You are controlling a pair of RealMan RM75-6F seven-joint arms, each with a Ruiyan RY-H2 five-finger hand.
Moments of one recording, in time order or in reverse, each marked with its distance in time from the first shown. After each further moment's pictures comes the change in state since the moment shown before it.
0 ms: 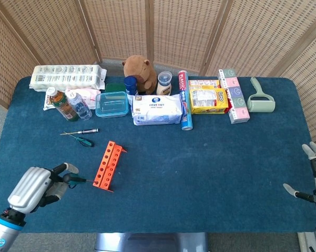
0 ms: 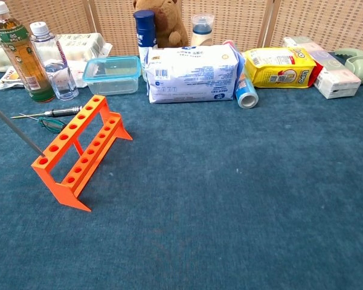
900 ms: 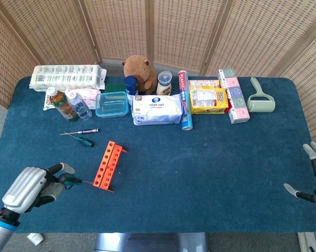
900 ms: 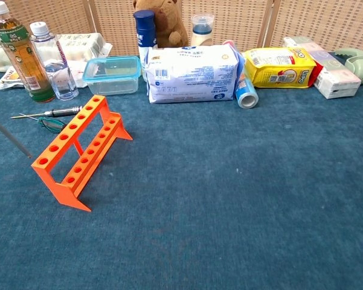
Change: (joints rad) left arm 0.005 0.065 -0.015 0.000 -0.025 -0.021 -0.055; right arm -0.001 0.002 0.001 0.000 0.002 0.000 0.003
